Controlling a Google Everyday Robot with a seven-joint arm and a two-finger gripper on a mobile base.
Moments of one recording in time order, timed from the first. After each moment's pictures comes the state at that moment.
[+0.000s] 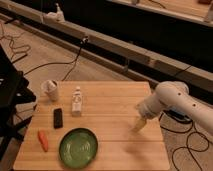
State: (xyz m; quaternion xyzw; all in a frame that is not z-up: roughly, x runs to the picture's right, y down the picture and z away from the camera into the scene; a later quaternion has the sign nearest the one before) arm 0.161 0.157 0.727 -0.32 -0.15 0.23 0.91
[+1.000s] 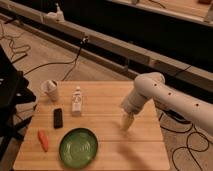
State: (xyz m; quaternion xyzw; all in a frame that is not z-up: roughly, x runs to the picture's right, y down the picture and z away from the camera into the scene) arm 0.069 0.151 0.734 -0.36 -0.18 0.09 0.91
